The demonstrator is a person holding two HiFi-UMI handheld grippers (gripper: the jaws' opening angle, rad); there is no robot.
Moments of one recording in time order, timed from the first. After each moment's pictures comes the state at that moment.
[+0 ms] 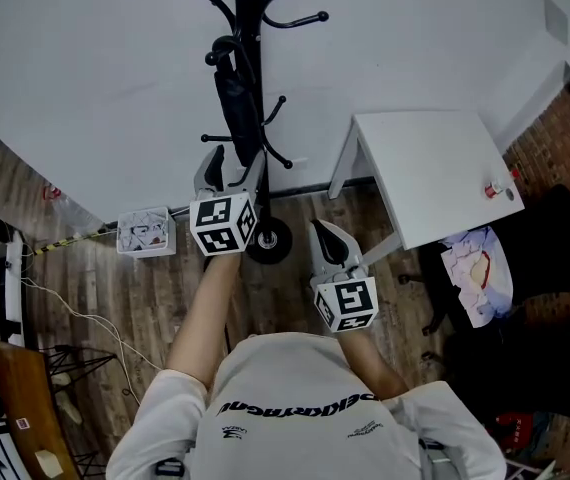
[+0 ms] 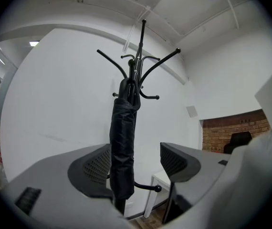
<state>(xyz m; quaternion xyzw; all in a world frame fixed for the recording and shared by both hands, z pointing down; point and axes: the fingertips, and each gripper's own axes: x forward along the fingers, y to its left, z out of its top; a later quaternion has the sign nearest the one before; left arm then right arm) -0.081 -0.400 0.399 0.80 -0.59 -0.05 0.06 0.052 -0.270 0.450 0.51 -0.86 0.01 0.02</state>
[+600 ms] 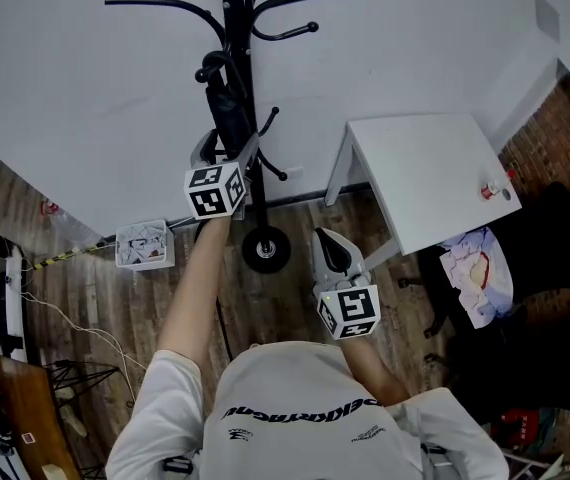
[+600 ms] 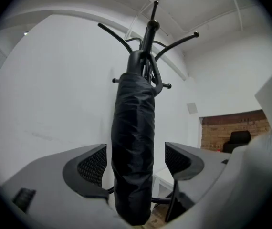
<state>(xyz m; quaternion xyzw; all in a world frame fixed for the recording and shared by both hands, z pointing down) -0.084 -0.488 0.411 0.82 -0.57 -0.03 0.07 0.067 -0.279 0.450 0.53 -0.85 0.01 0.02</state>
